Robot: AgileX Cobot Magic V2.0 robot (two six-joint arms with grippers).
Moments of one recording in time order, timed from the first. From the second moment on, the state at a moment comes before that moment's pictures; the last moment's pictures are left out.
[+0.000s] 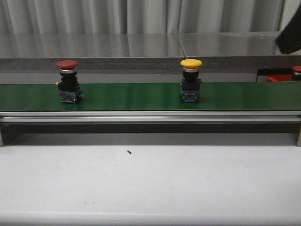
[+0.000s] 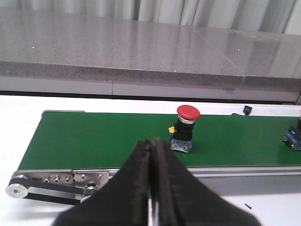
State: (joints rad) left arm -0.12 0.40 -0.33 -0.65 0.19 0.50; right arm 0.08 1.16 -0.83 0.49 0.55 -0.51
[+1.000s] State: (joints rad) left arm -0.12 0.40 -0.33 -0.65 0.19 0.50; right arm 0.17 1.77 -1.29 0.48 0.57 -0.52
